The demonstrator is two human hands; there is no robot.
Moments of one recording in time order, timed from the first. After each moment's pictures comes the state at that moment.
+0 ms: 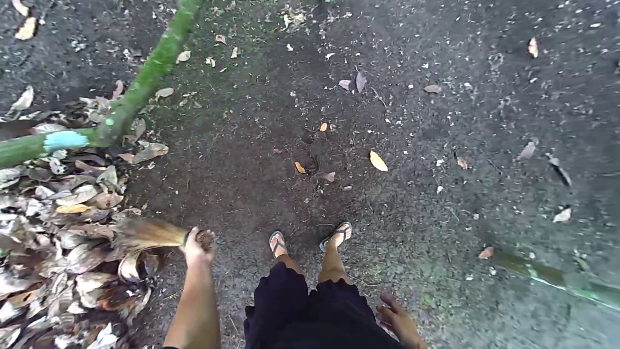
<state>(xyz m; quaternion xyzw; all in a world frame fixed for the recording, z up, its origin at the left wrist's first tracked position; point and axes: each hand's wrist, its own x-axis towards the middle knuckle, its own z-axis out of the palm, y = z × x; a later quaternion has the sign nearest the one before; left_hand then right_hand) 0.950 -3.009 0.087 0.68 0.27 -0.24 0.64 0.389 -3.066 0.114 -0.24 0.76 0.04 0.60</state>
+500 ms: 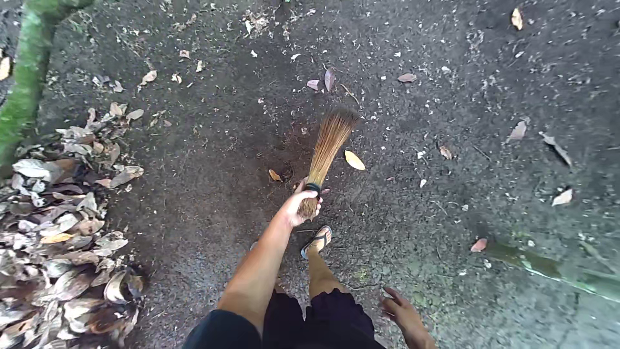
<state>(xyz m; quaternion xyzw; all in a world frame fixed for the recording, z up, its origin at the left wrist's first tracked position) 0.641 -3.340 0.104 0.49 0.02 -0.77 0.41 0.254 -3.172 0.089 -0.22 0.75 -0.02 0.62</state>
